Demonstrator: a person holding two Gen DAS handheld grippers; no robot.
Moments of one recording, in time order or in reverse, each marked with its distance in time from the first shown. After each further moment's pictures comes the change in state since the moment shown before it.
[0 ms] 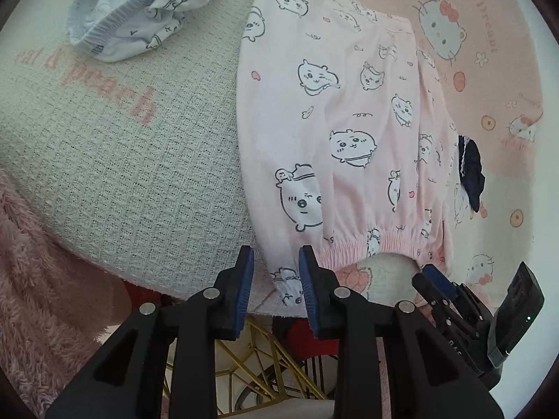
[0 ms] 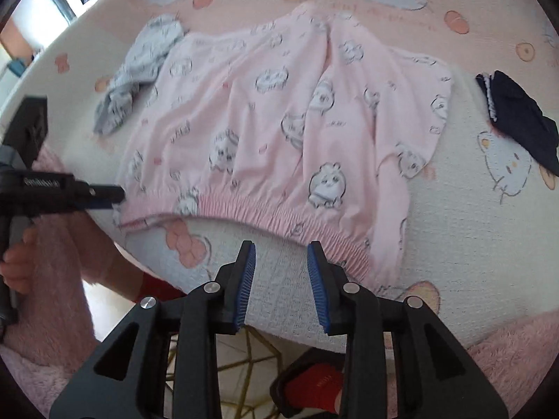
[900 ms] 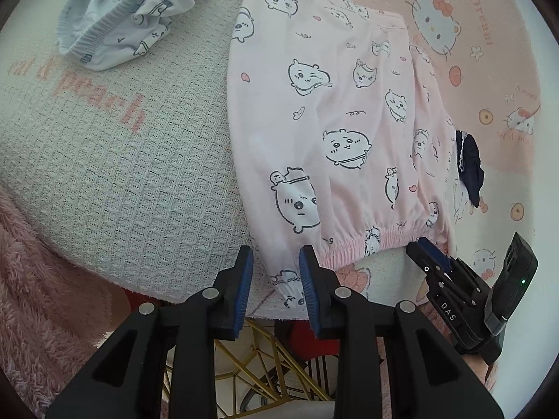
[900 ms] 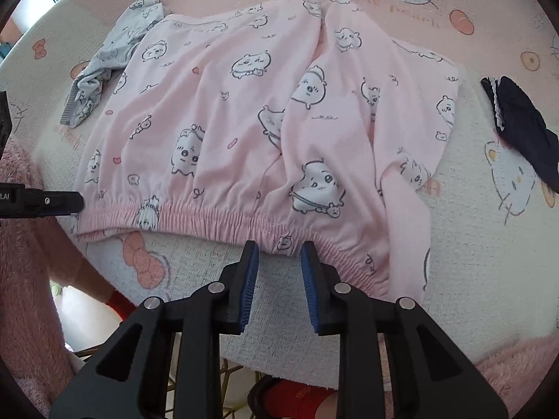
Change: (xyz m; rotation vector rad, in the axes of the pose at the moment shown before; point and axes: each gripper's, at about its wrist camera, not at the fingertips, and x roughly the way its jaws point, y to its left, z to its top) left arm 0.000 -0.010 0.001 0.033 -0.006 -0.001; right arm 0.020 -0.013 0.012 -0.018 -0.001 -0.065
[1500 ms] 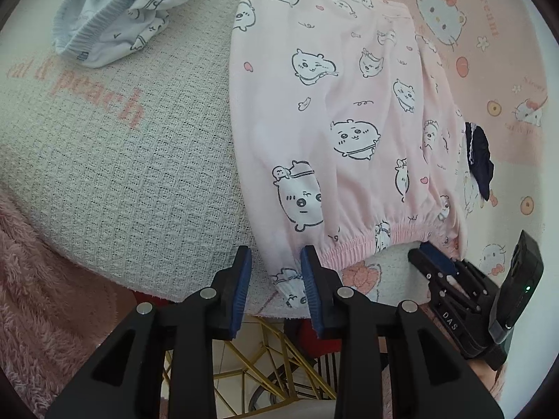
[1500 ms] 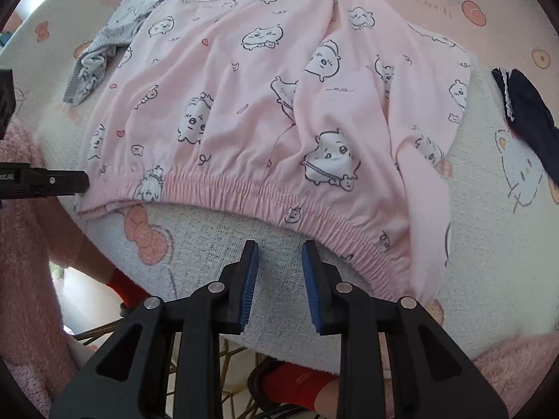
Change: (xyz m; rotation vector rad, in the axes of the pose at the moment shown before) left arm 0.001 -0.006 -0.002 0.027 0.022 0.053; right arm 0.007 0.007 -0.002 -0.053 0.065 0.001
